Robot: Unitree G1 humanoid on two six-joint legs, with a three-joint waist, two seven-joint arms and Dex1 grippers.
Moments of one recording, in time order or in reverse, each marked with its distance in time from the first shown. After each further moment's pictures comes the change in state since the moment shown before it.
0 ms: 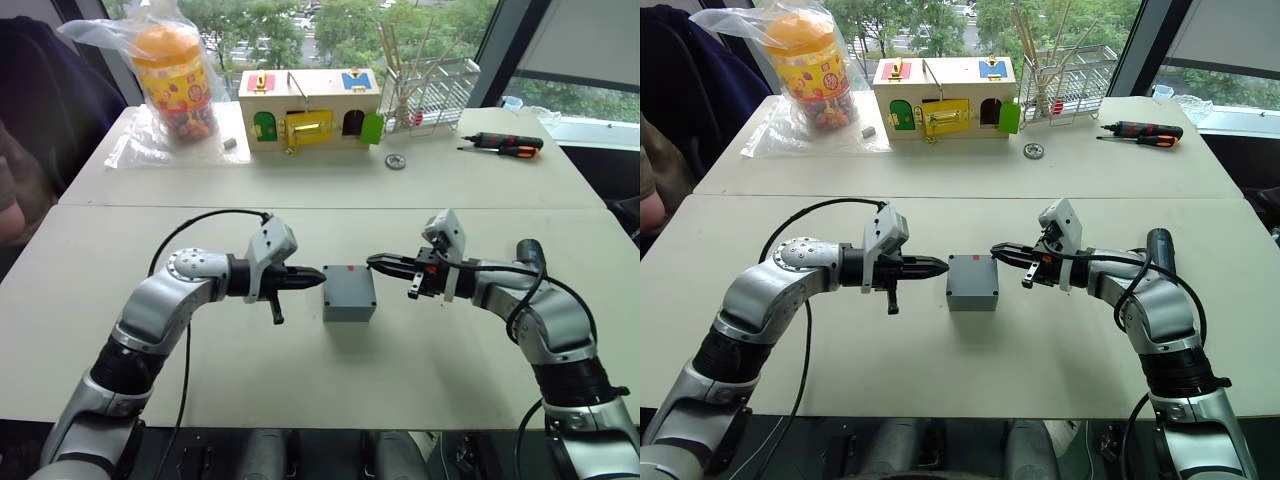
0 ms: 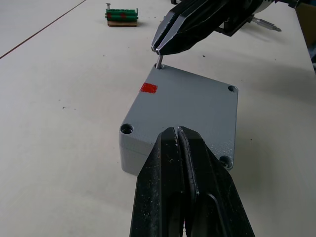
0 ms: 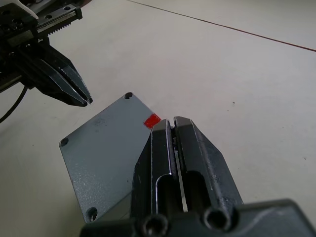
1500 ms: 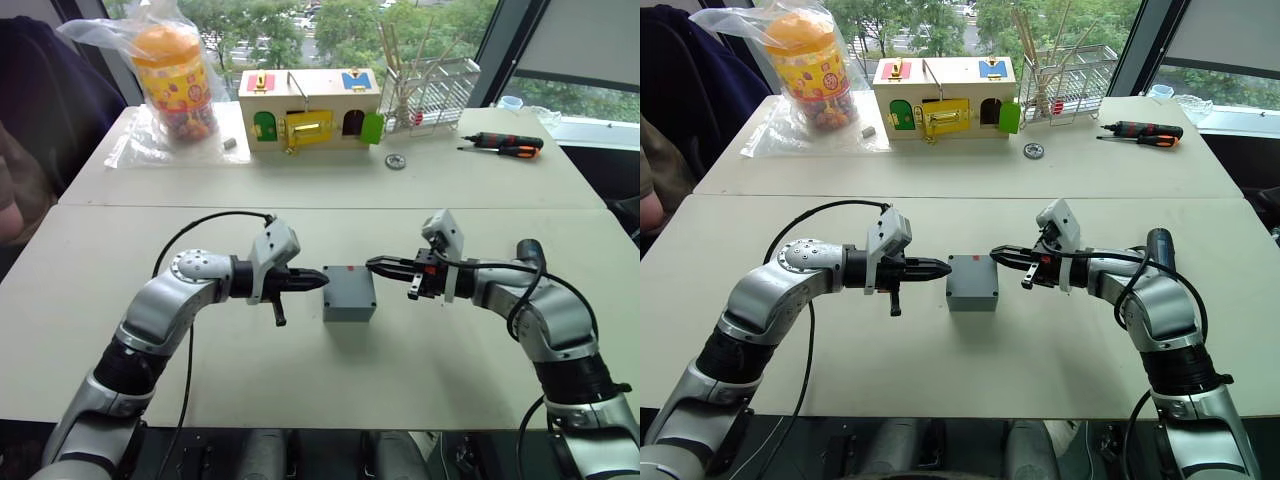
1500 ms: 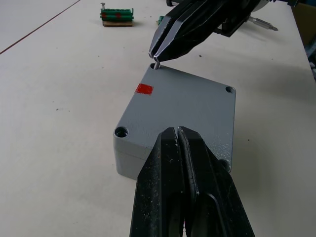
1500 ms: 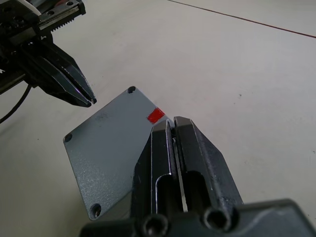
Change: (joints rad) left arm 0.000 -0.007 -0.012 0.006 0.002 -0.014 0.000; right arm -0.026 -0.009 0.021 -0.001 0.007 0.045 0.009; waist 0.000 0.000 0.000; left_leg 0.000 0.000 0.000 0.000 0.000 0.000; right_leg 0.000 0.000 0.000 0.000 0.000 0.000
